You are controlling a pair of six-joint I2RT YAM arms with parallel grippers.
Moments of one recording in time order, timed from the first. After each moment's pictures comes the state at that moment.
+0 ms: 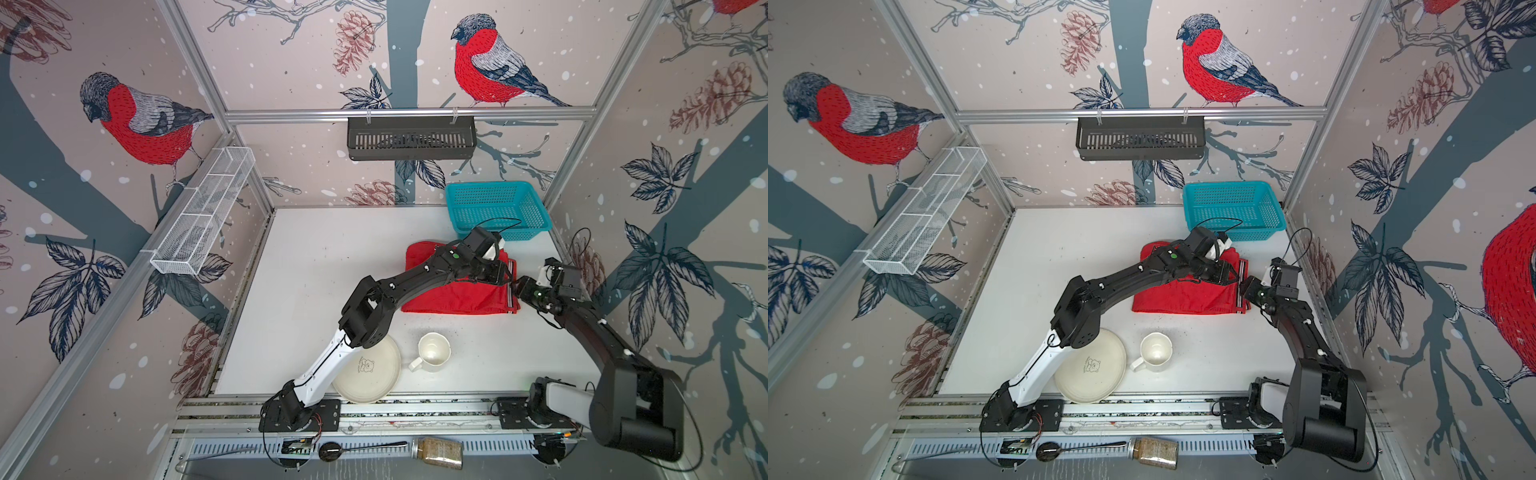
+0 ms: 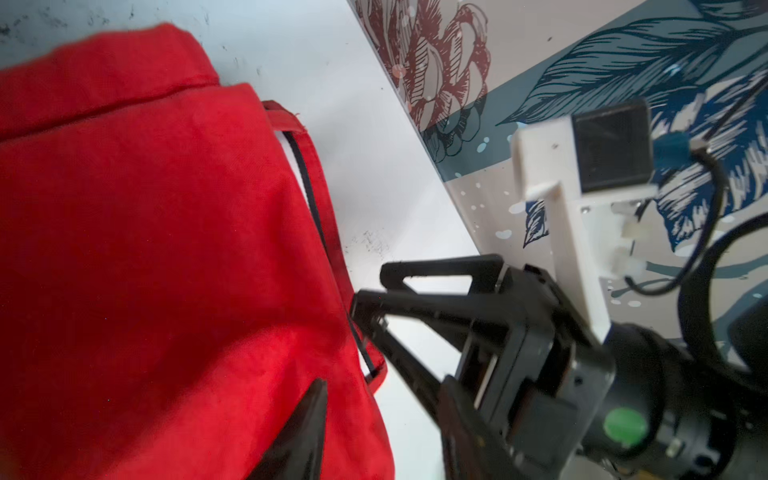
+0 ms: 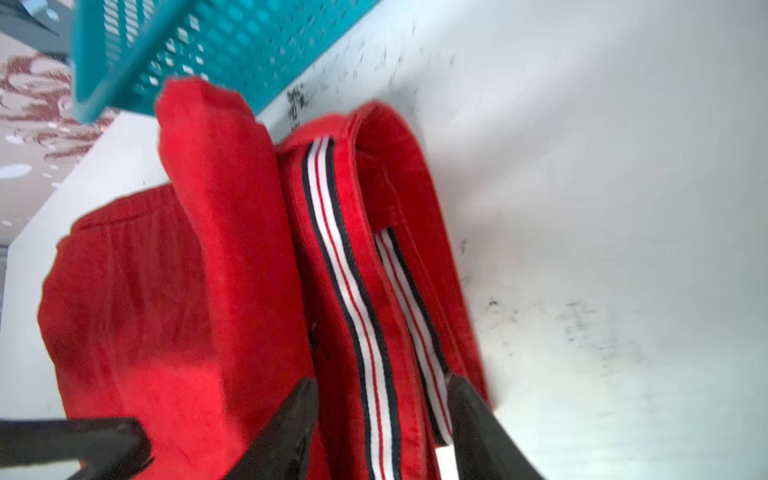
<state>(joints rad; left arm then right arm) -0.96 2.38 2.18 -0.45 0.45 -0.59 -0.22 1.16 0.60 -0.26 -0.32 0.37</state>
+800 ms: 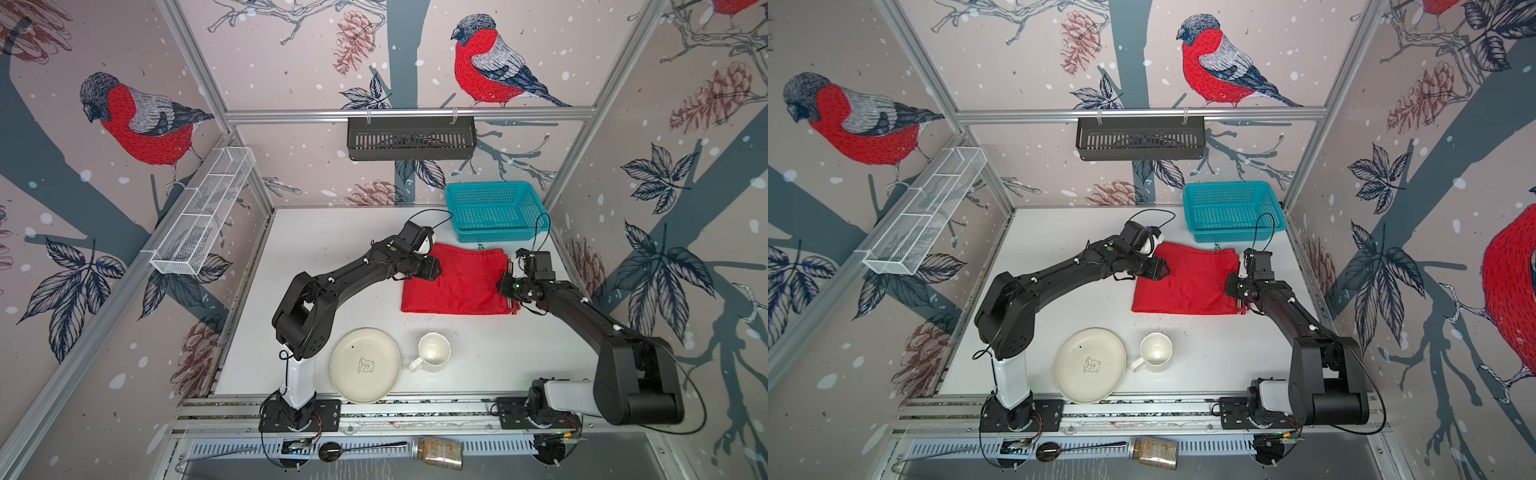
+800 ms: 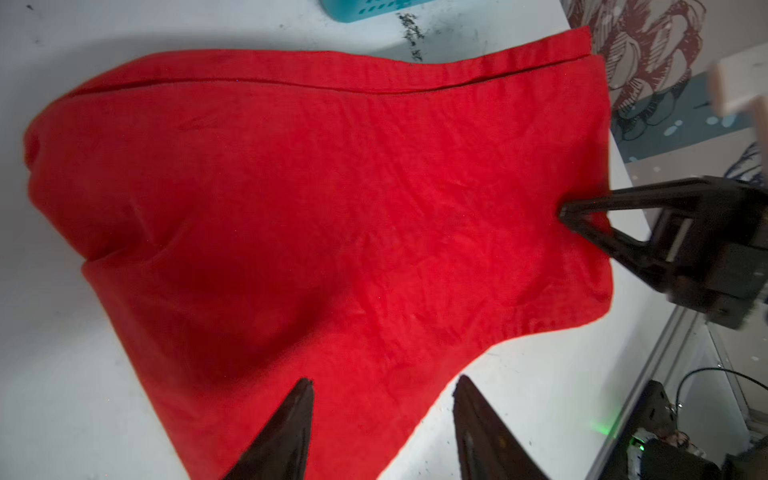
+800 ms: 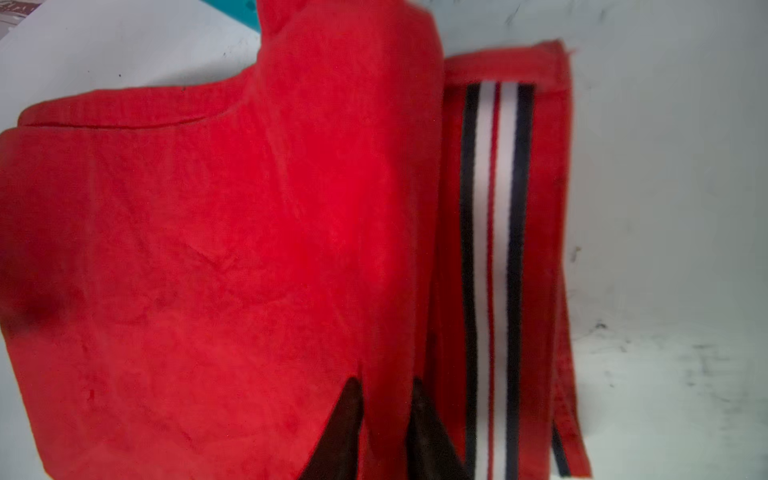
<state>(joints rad) -0.69 1.93 1.50 -0.46 0.29 -0.36 0.04 1.33 0.75 -0.35 -0.18 0.31</state>
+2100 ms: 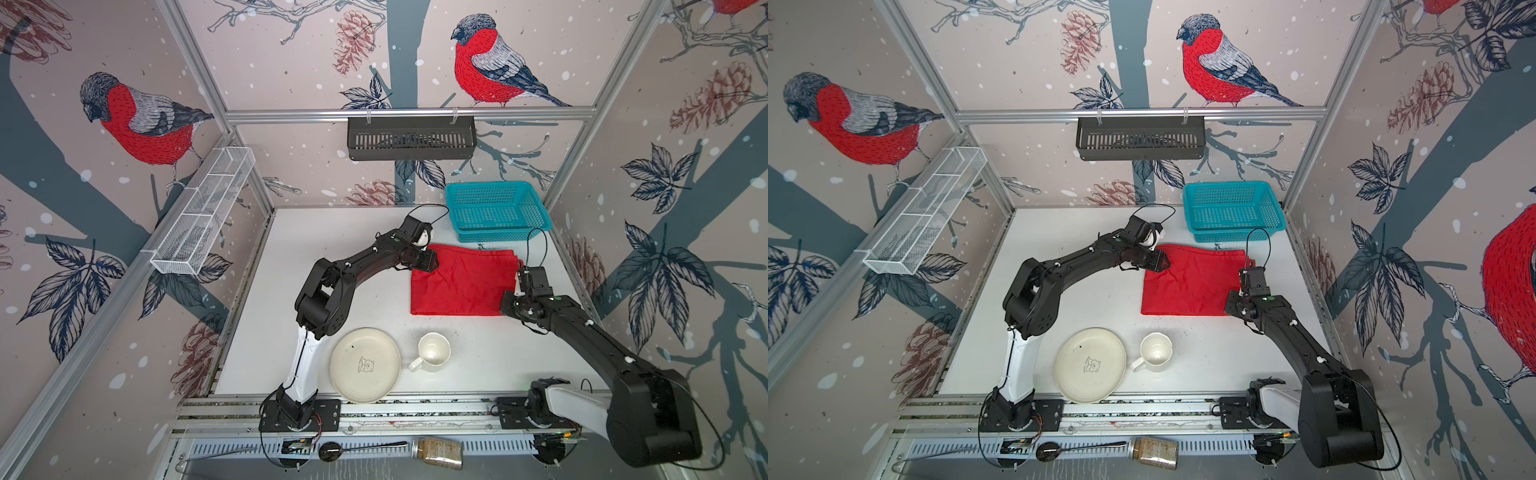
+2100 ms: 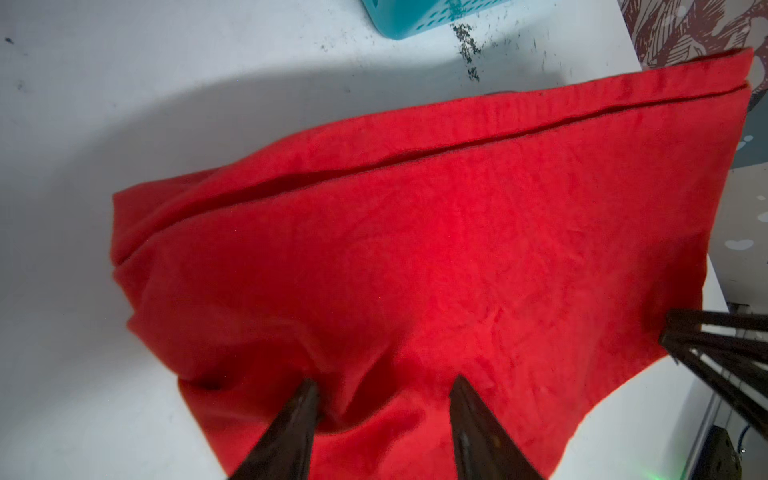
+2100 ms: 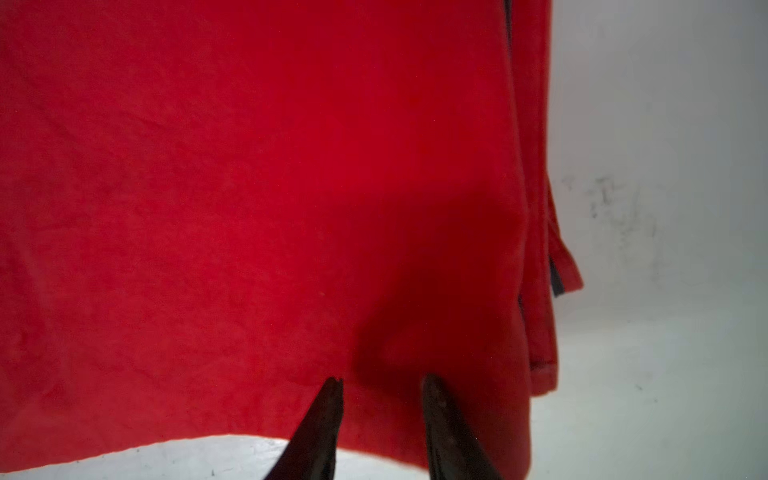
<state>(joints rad) -0.64 2.18 1.72 -0.46 0.34 -0.29 0.10 1.17 0.59 -0.49 -0.03 0.42</state>
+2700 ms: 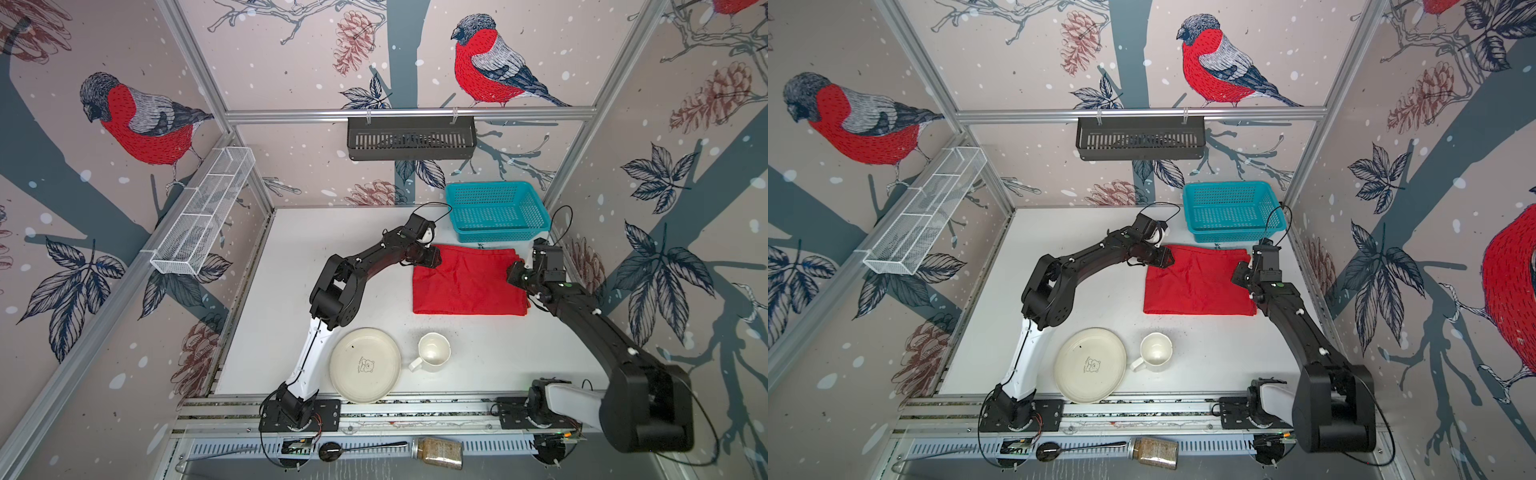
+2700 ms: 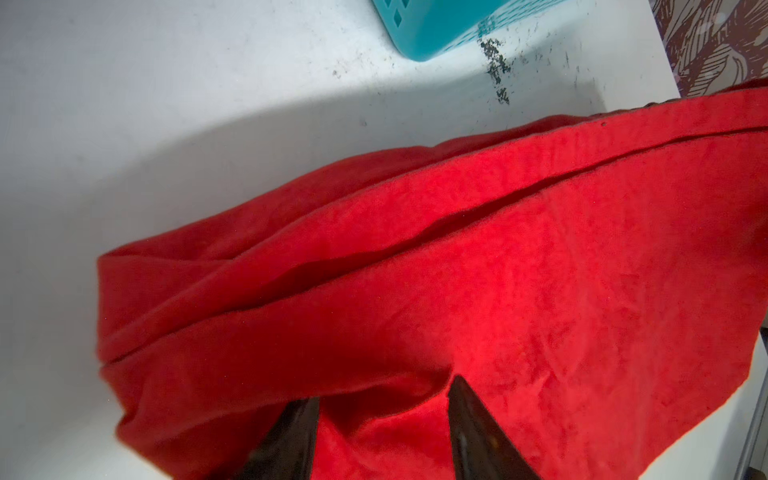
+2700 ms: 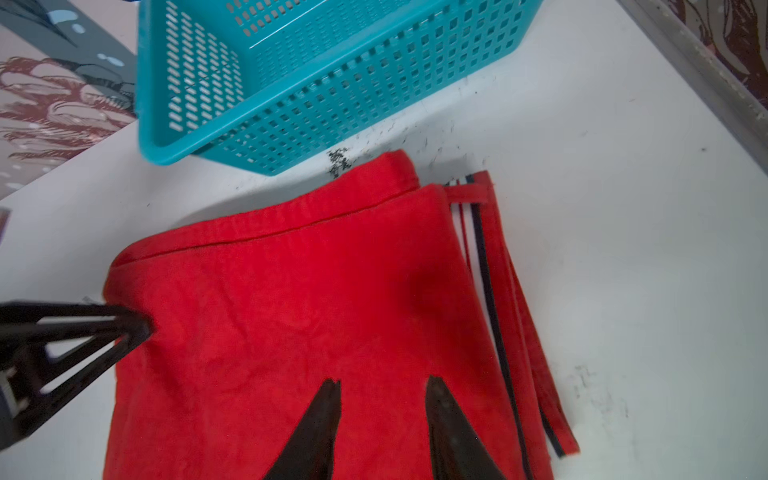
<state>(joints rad) -0.63 2.31 1.87 -0.49 0.34 -0.28 0.02 1.29 0.79 -0.26 -0.05 0.39</state>
